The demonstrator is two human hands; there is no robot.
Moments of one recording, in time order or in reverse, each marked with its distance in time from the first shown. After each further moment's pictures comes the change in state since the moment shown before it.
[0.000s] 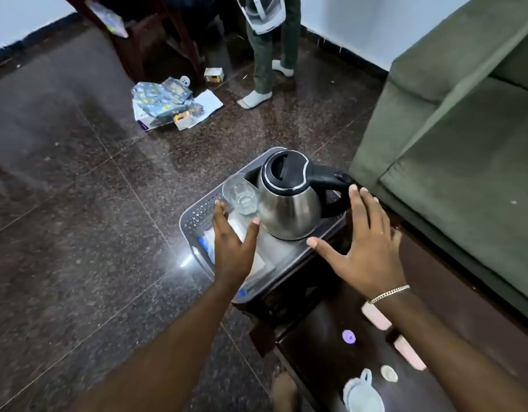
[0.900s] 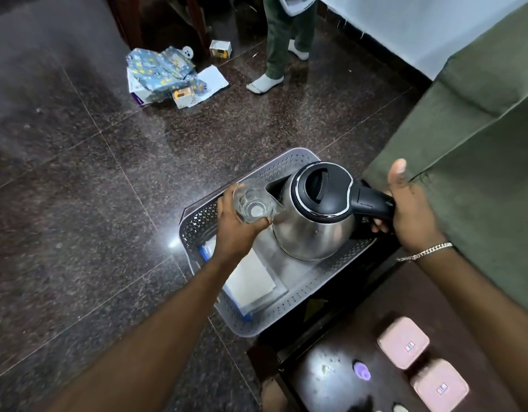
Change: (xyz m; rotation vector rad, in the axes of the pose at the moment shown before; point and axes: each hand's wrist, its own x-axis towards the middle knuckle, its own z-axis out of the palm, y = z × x) left_hand 0.099 -0.038 0.004 -0.205 -0.124 -0.128; right_hand 0.130 0.005 0.020 0.691 -0.194 0.232
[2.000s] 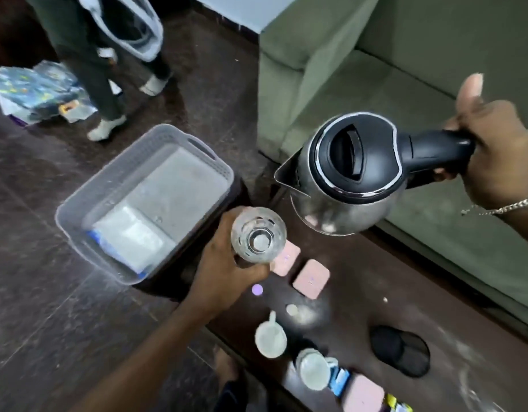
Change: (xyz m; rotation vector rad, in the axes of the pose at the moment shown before) left_hand -0.248 0.098 0.119 0.127 -0.501 0.339; right_hand -0.178 -0.014 -0.307 -0.095 0.308 -0.089
